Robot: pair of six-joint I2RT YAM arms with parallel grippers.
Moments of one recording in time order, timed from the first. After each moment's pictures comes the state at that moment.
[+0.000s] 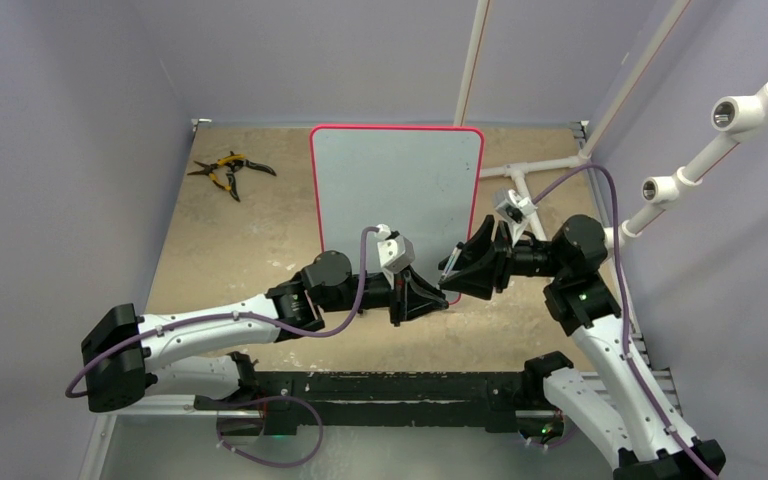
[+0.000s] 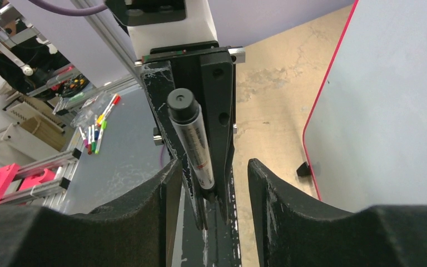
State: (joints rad) left arm -1.13 1.17 0.74 0.44 0.32 -0.35; right arm 0.29 0.74 0.73 0.08 -1.21 0.46
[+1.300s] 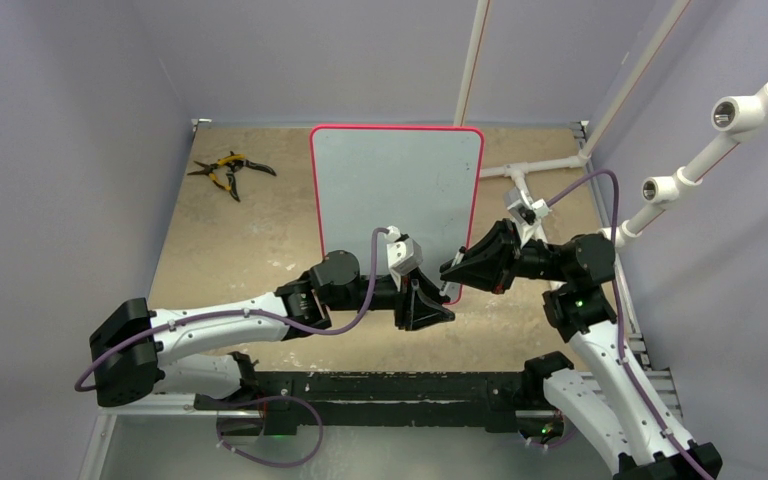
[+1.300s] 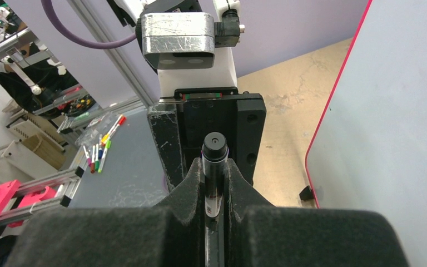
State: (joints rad) left arm -1.13 1.23 0.75 0.48 0.38 -0.37; right arm 0.29 0.70 0.64 0.41 -1.18 0.71
